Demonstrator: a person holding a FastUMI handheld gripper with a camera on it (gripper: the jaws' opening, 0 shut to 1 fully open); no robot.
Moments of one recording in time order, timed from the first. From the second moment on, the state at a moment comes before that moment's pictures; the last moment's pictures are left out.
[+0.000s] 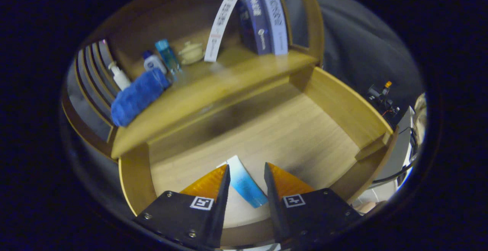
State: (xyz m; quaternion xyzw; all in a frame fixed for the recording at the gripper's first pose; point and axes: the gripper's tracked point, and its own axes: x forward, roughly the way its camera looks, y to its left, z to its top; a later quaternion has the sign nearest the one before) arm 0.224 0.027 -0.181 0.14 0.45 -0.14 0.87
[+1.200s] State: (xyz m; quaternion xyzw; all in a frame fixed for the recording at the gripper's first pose) arm 0.215 0.045 -0.242 0.18 0.51 -0.10 0.84
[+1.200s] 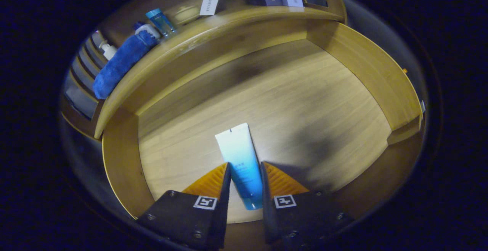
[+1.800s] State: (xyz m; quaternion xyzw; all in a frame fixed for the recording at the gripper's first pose) arm 0.228 0.048 -0.153 0.11 0.34 -0.07 0.93
